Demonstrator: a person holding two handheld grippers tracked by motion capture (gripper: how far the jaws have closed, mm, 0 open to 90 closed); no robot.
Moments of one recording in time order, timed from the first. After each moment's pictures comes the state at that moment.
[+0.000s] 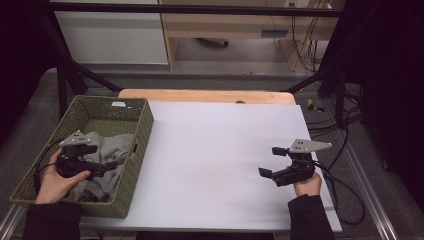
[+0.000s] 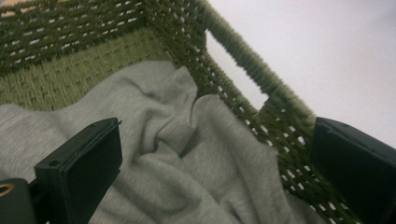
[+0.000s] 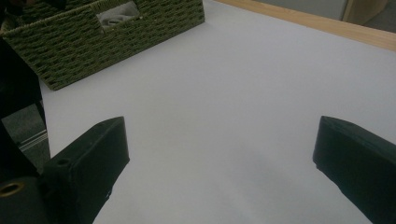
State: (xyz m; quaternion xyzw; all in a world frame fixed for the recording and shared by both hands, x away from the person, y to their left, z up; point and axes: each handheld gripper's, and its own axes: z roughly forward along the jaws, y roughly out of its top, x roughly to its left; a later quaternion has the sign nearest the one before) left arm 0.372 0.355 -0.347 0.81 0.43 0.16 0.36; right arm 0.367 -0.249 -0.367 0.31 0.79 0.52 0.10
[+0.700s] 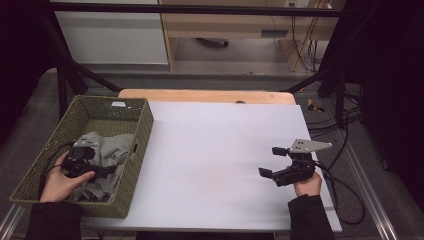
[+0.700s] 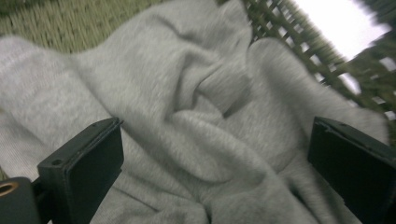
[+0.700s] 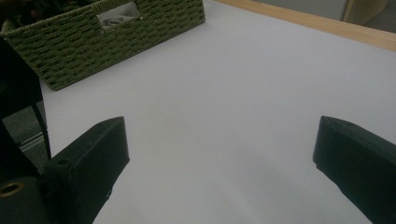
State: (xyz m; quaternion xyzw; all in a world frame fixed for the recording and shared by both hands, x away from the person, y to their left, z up) left arm 0.387 0.358 -0.382 0.82 0.48 0.16 0.26; right arm 0.367 -0.250 -0.367 0.31 0.79 0.52 0.10
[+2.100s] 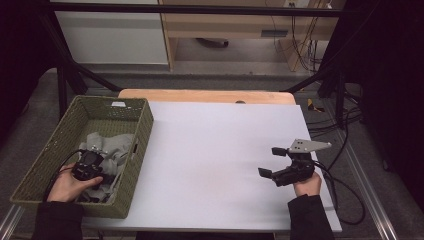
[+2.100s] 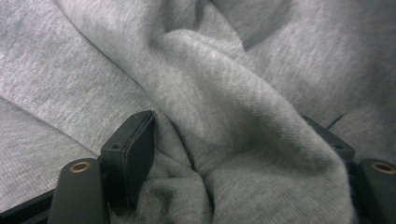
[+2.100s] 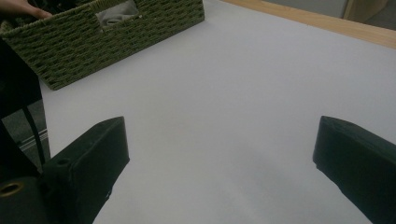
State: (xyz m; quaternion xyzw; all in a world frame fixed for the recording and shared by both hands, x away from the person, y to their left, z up) left arm 0.391 0.350 -0.415 0.84 0.51 0.11 0.17; right arm 0.368 -0.249 -0.368 0.31 0.79 0.51 0.10
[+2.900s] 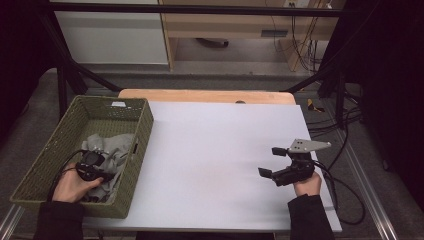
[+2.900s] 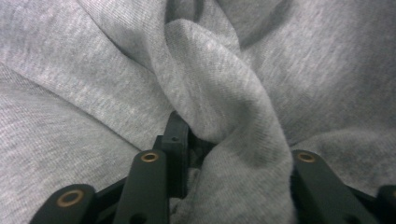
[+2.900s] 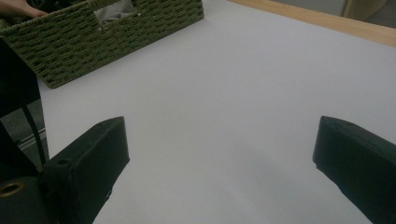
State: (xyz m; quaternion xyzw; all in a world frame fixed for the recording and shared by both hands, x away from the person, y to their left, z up) left arm 0.390 0.345 -0.412 0.83 0.52 0.11 0.15; right arm 0.369 -0.249 -0.368 0.31 0.79 0.51 0.10
